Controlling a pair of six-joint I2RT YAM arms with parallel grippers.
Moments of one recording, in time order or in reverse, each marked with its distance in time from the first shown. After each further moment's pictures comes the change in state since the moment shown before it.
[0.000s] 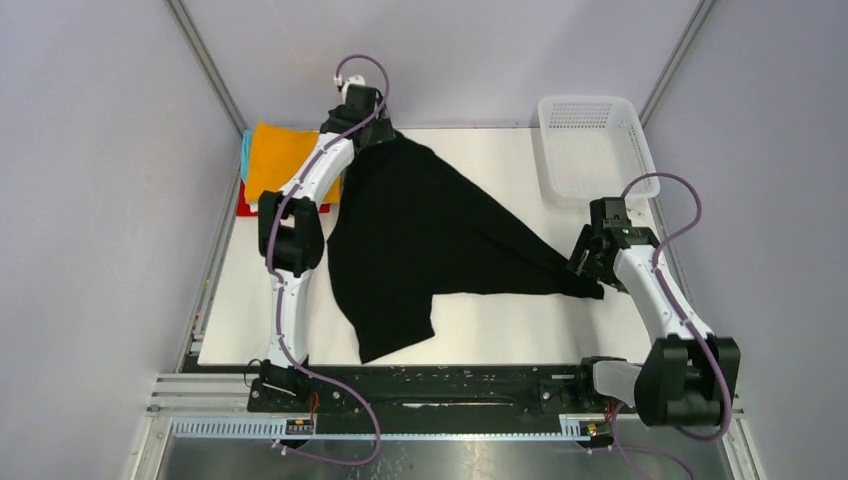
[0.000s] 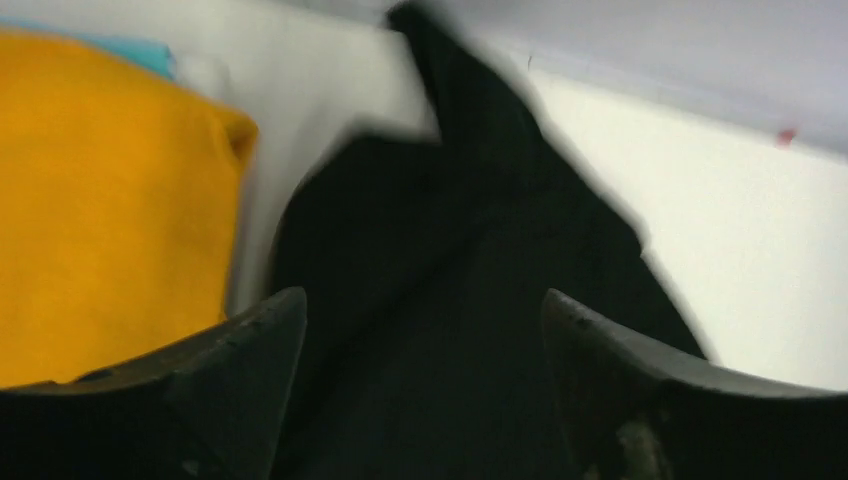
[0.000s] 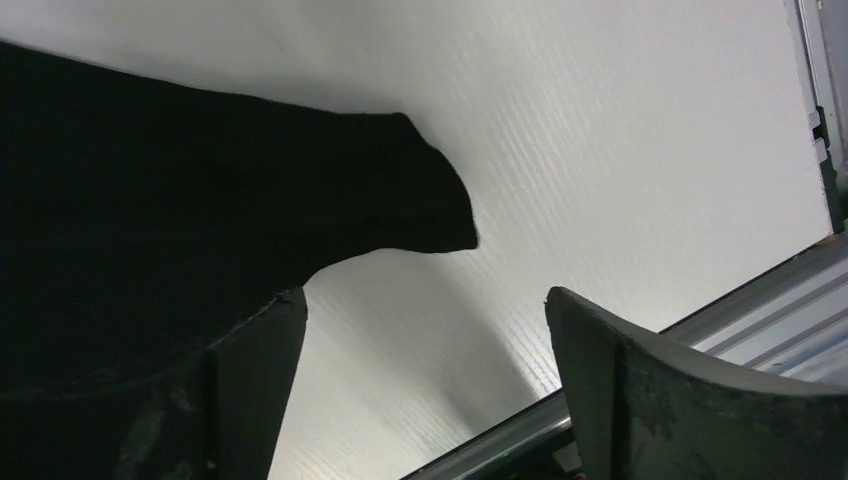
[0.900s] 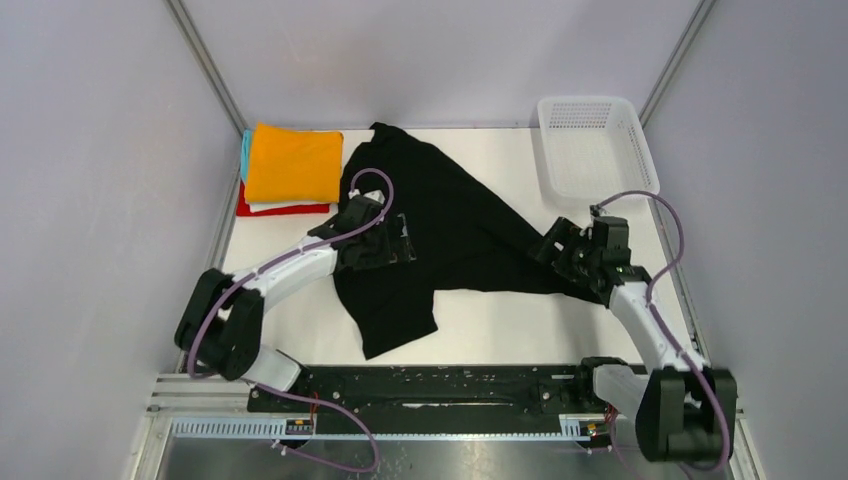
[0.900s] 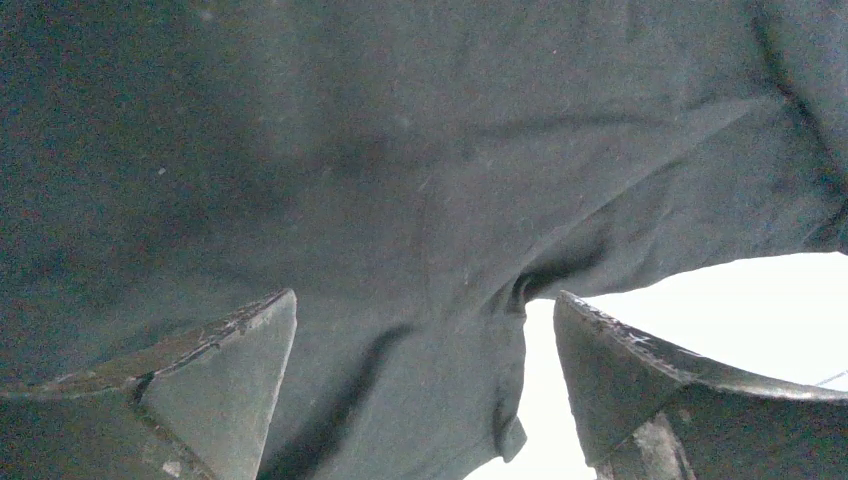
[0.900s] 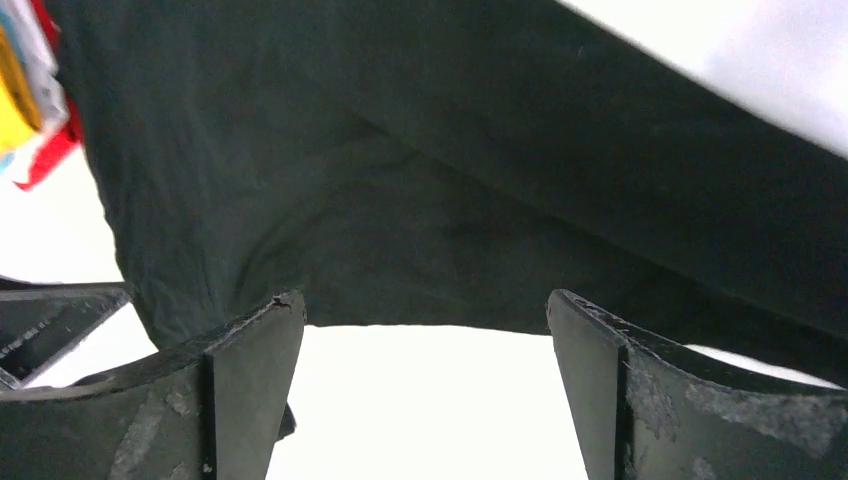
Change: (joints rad) left arm -0.251 -0.788 -1.252 0.122 0.368 -0.237; right arm -0.030 -0.151 -0.296 0.588 -0.668 0.113
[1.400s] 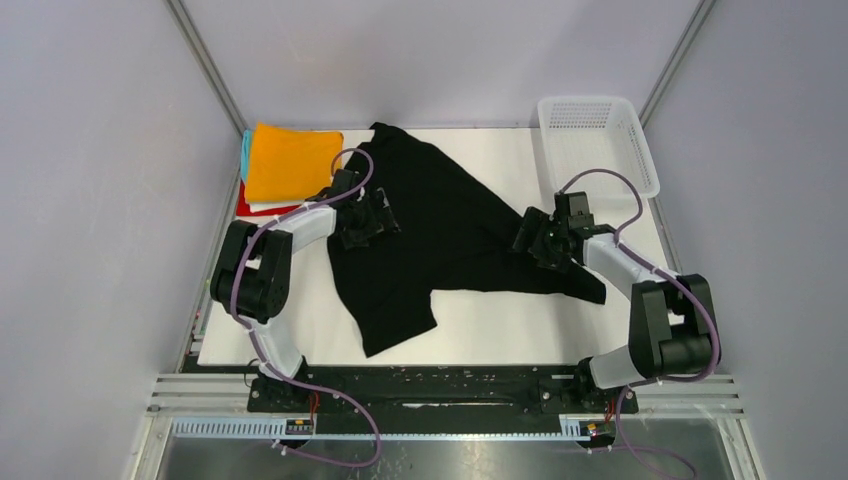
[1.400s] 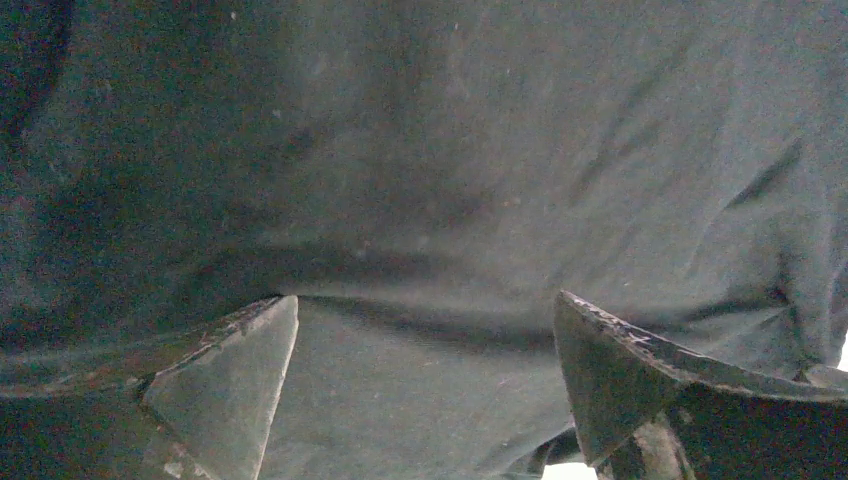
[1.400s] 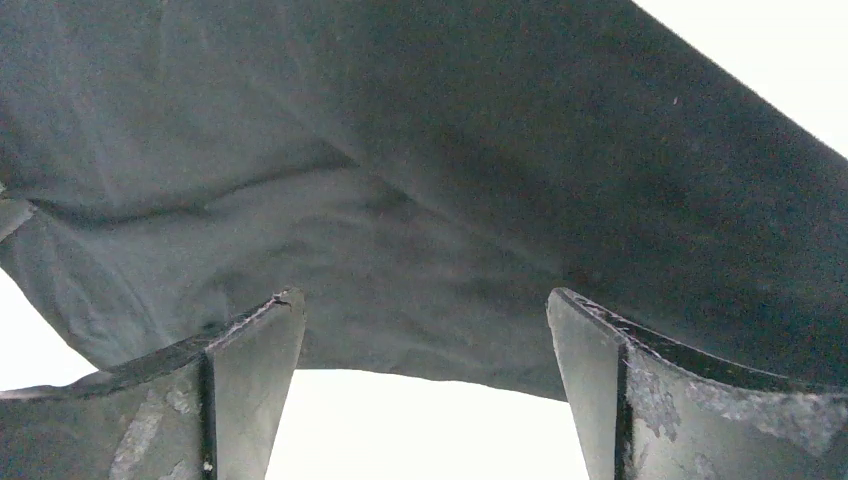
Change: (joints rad) left arm 0.217 0.337 0.189 0.057 0.101 -0.020; right arm 0.165 0.421 0.217 -0.045 0.106 -0.005
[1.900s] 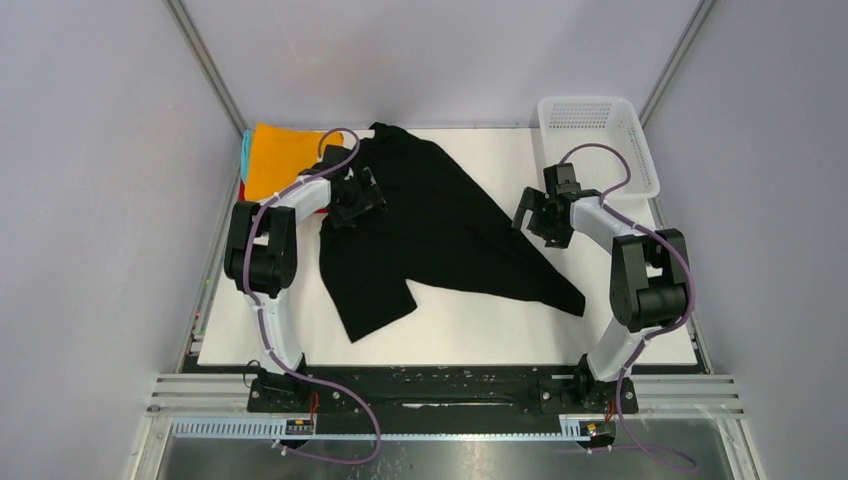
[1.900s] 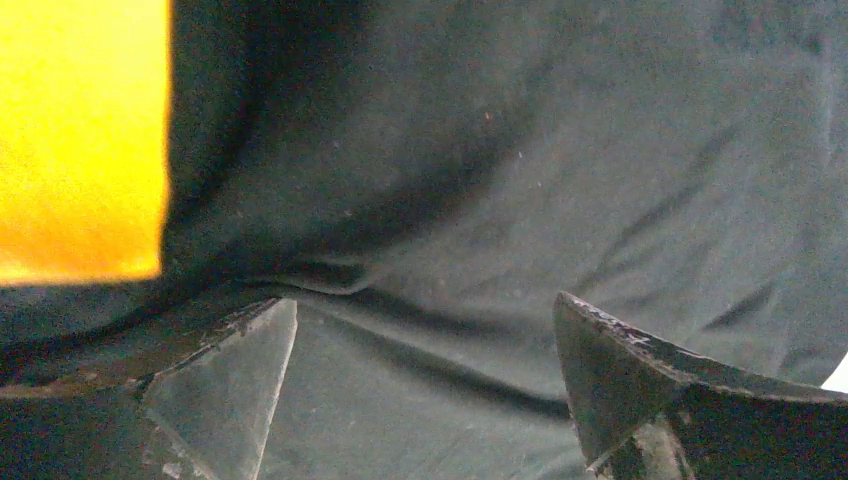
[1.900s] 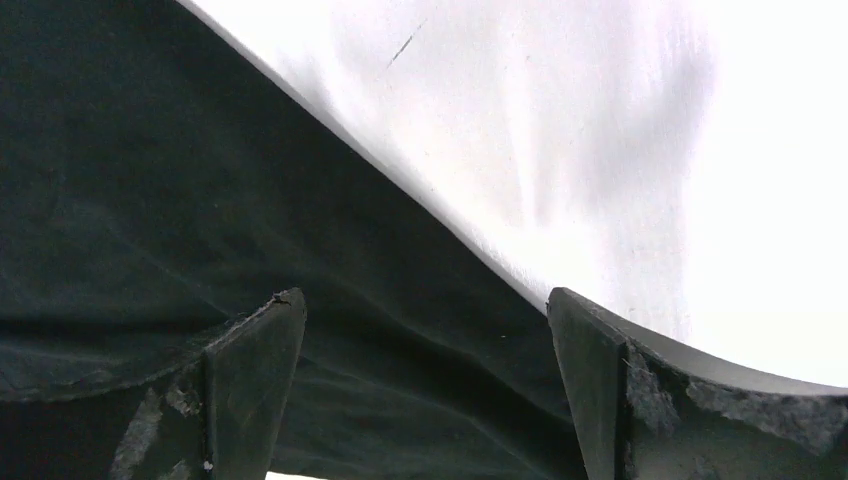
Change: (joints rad) left arm 0.116 0.198 0.297 -0.156 -0.019 0.022; right arm 0.000 0.308 0.332 -0.140 0.186 -0.048
